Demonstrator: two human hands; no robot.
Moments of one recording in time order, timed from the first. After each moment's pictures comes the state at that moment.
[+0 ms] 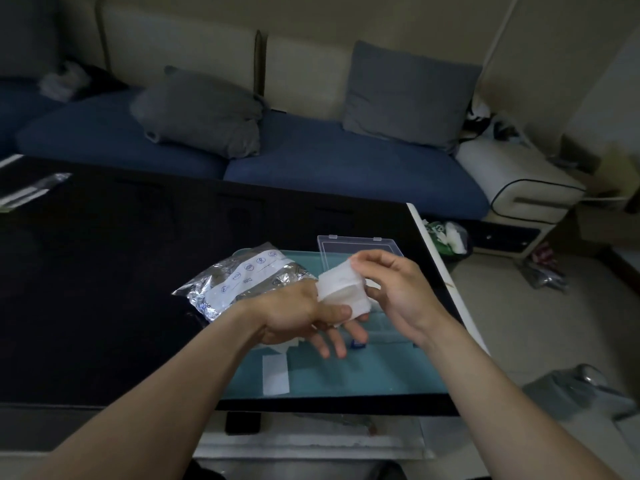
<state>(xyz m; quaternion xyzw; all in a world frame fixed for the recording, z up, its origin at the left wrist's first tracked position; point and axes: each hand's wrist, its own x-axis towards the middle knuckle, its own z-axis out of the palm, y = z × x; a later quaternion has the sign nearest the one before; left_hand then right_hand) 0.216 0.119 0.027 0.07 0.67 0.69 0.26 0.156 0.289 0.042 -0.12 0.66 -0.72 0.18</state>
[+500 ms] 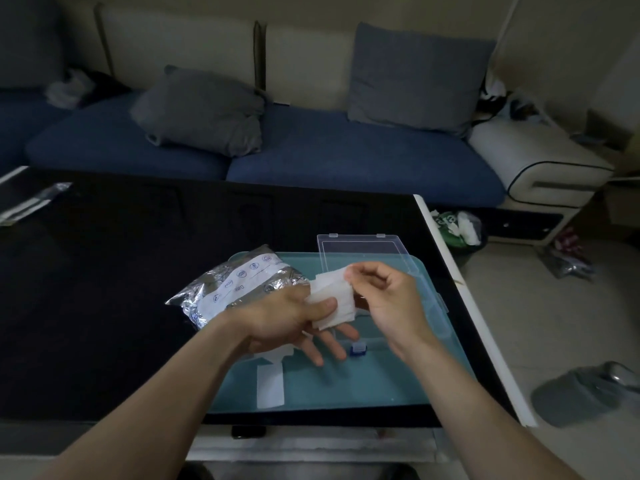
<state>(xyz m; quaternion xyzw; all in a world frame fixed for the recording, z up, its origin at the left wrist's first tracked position) 0.201 0.119 0.014 0.03 0.66 0.71 0.26 0.143 0.290 0.004 -0.09 0.72 -0.69 0.08</state>
